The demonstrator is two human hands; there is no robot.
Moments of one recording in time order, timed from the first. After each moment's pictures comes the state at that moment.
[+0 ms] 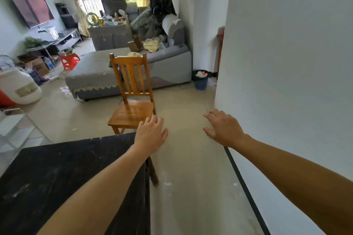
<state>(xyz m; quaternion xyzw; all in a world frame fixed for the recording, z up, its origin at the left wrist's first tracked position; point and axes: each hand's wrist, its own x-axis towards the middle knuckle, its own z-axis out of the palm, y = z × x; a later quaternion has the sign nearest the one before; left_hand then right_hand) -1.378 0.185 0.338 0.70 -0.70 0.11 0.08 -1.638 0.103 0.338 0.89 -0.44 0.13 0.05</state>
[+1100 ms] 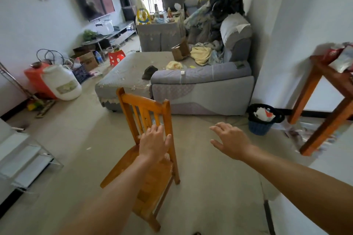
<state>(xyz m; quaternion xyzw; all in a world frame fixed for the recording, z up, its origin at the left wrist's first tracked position) -1.116 -0.499 0.289 0.87 -0.48 0.05 0.11 -1.341 -0.656 0.298 0.96 -0.28 0.07 -0.03</state>
